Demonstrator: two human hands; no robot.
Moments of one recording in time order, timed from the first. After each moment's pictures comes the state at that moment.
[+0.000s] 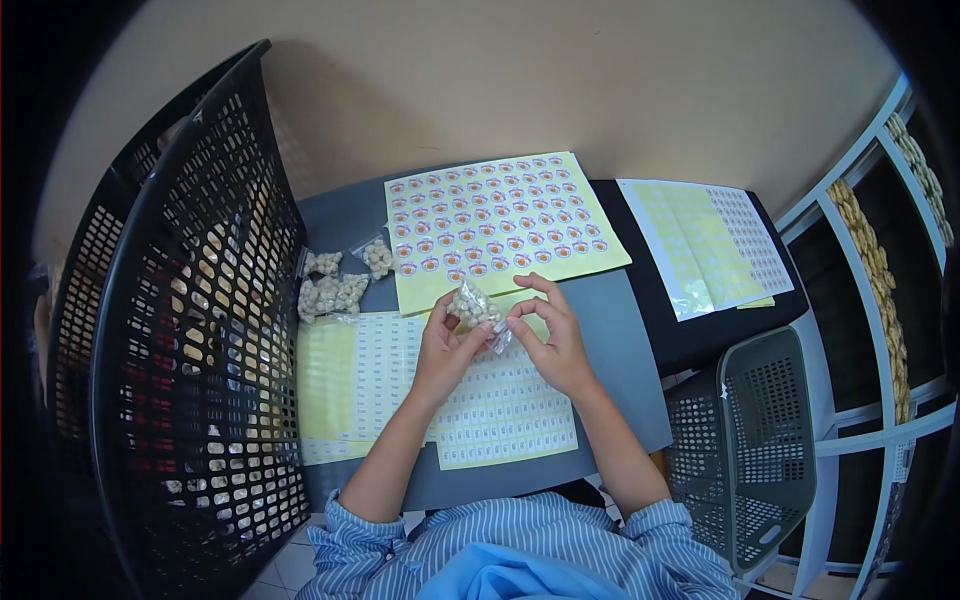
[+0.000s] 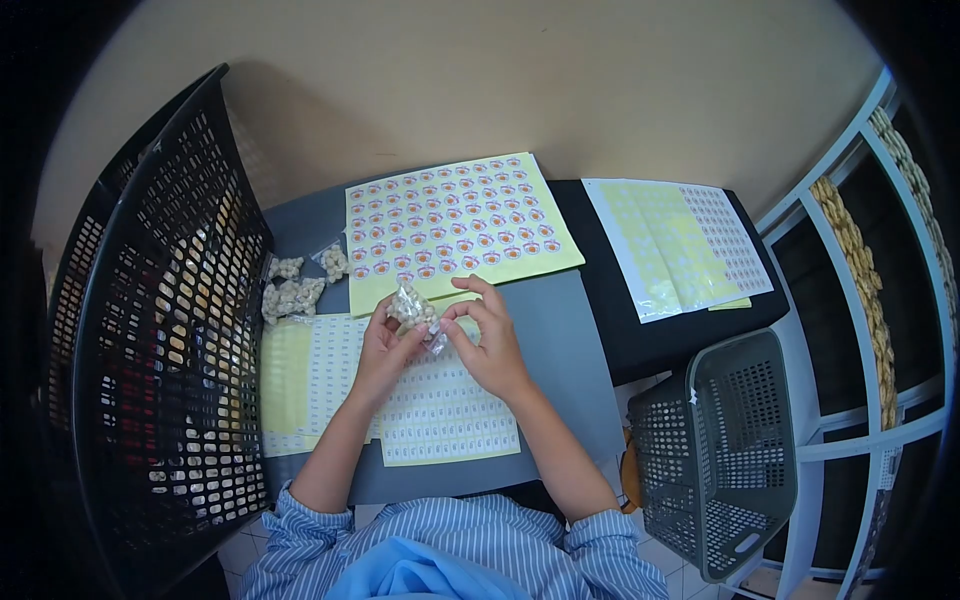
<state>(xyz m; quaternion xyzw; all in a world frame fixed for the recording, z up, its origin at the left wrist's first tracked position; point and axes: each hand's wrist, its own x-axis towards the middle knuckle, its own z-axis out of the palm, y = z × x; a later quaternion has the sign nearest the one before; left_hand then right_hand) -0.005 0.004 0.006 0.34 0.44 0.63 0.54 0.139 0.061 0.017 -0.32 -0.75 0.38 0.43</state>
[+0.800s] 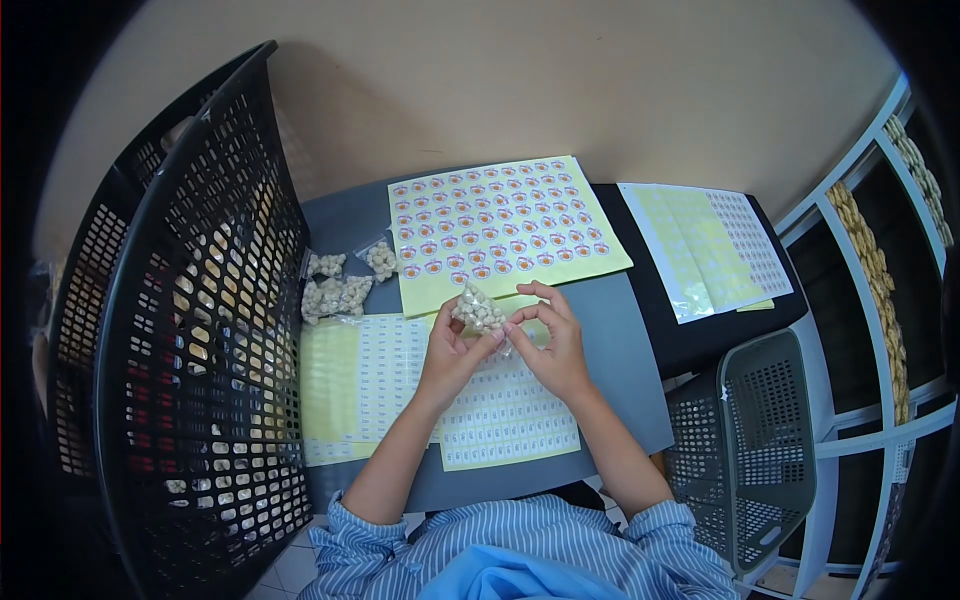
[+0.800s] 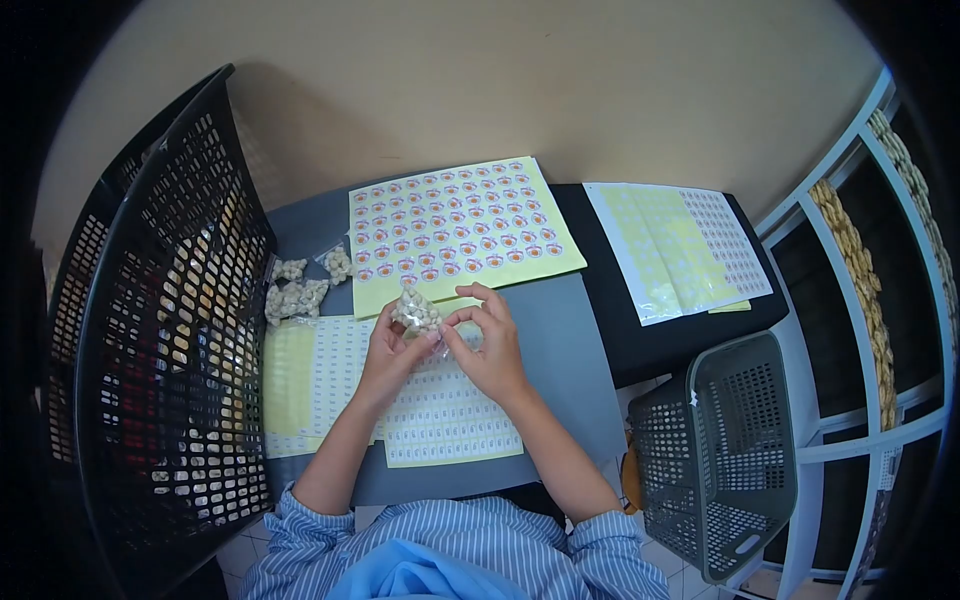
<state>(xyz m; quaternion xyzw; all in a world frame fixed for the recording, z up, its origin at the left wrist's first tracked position) -0.003 0.001 0.011 0.34 0.44 0.63 0.54 0.134 0.055 0.014 -0.35 -0.75 0.35 0.44</state>
